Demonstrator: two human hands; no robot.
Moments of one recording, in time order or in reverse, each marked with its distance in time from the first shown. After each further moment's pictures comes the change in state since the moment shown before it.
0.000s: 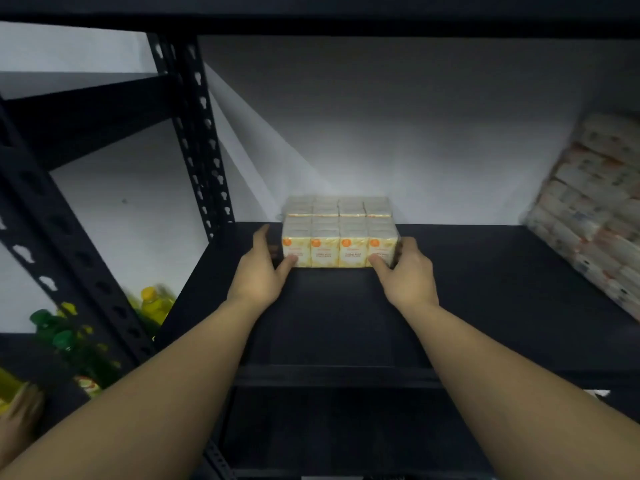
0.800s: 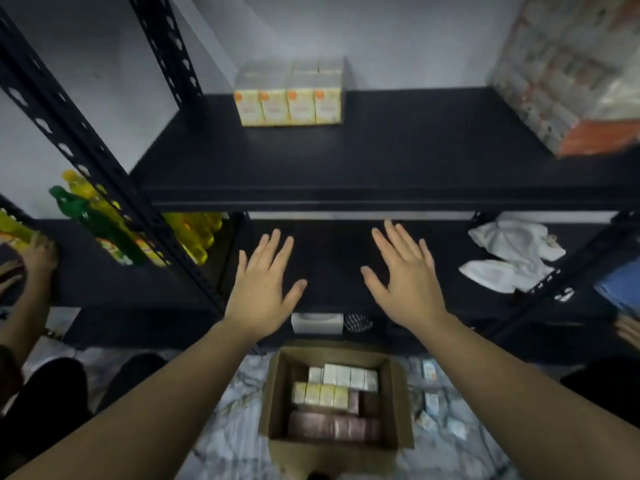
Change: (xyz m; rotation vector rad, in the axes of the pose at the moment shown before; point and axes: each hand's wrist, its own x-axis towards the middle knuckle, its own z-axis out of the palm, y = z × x) left_hand -0.304 -0.005 0.089 0.528 -0.209 0.219; right_hand -0.237 0.162 -0.097 -0.358 -0.243 -0.410
